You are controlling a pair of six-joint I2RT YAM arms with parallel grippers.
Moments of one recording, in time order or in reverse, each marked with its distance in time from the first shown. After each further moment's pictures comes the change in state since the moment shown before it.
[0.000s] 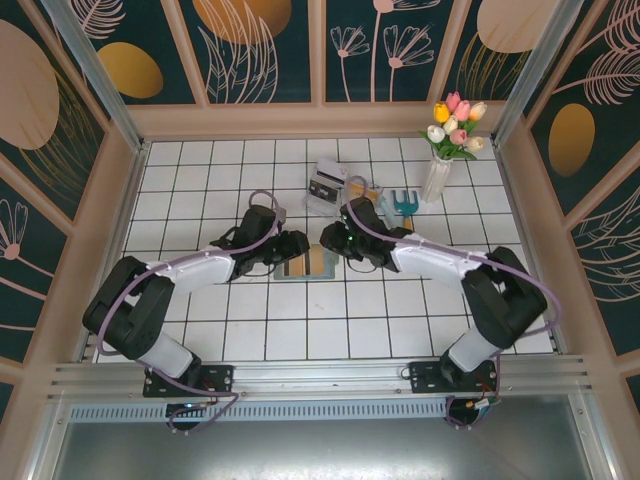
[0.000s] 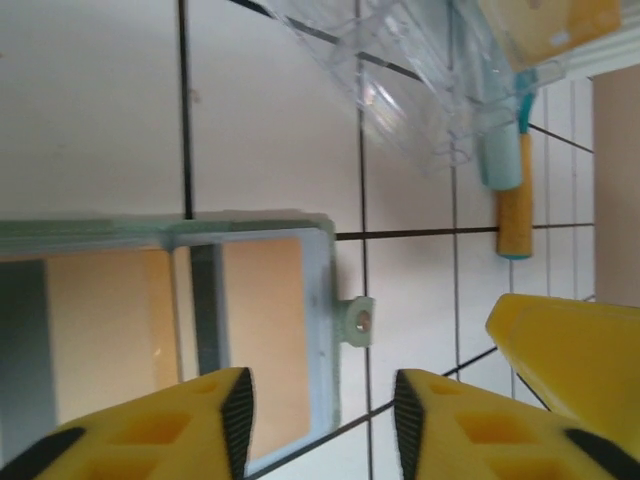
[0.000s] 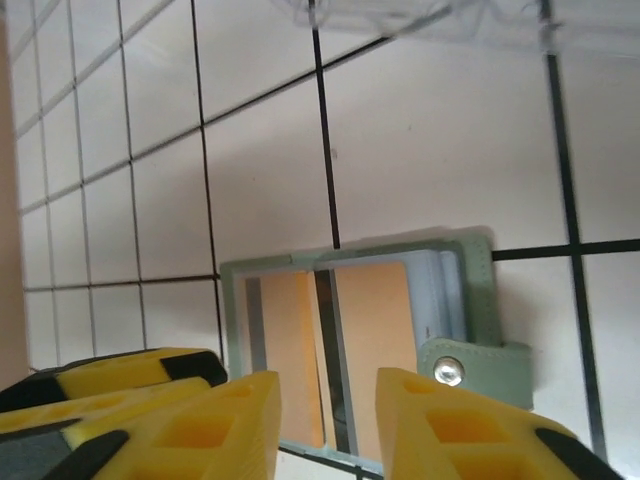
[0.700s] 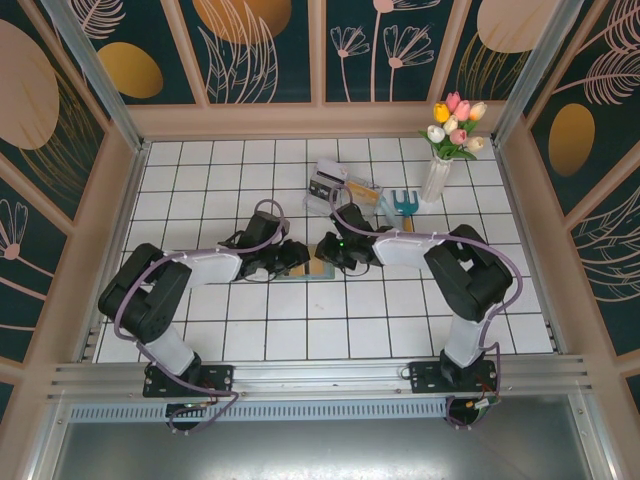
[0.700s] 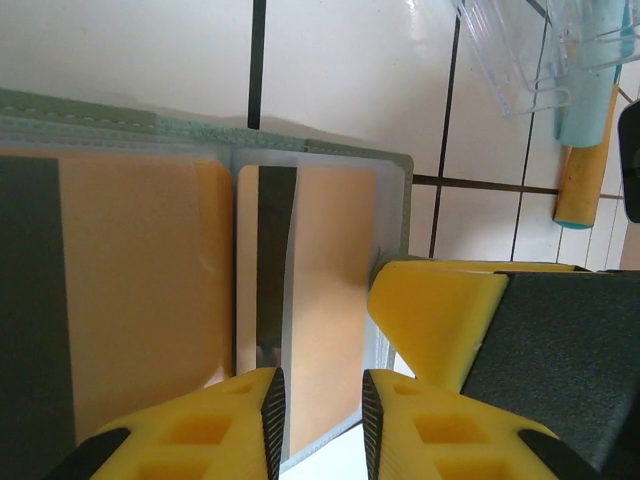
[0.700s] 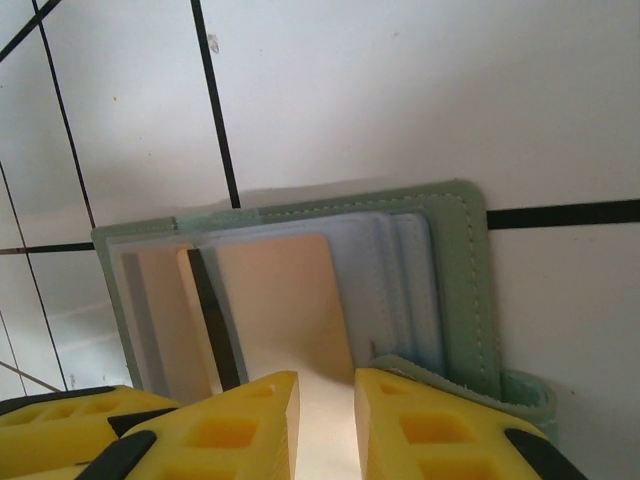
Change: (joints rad) left arm 0.005 0.114 -0.005 0.029 0.111 -0.054; right arm -0.012 0.193 0.045 0.004 -0.113 0.010
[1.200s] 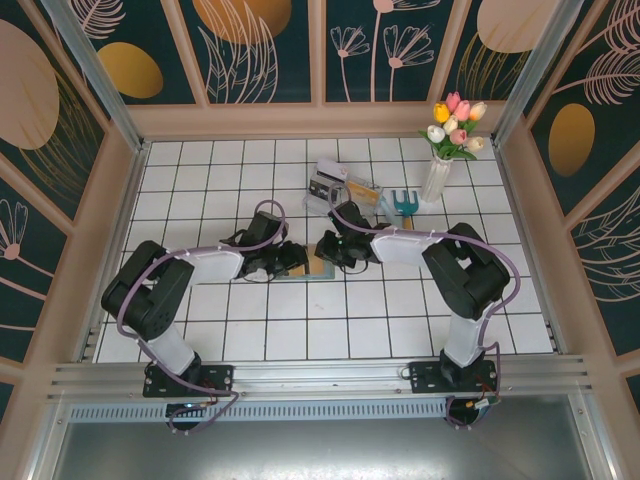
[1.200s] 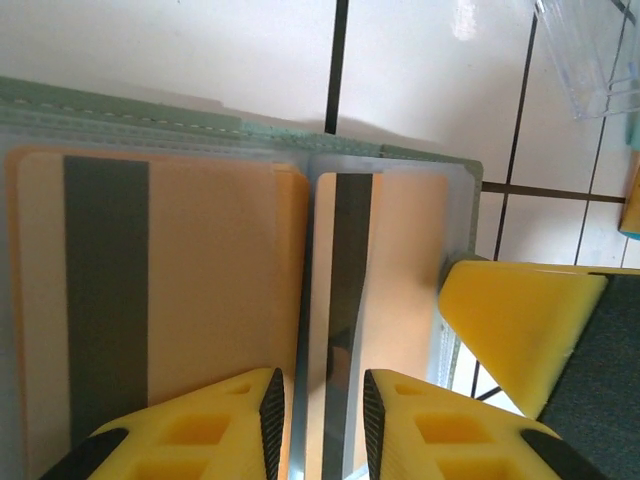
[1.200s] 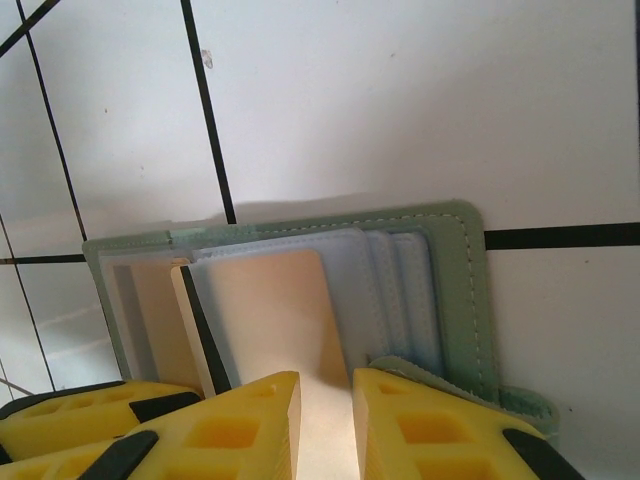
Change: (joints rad) left arm 0.000 0.023 0.021 -0.074 -0.054 0.035; right arm -0.001 0.016 0.032 -0.042 0.013 -0.007
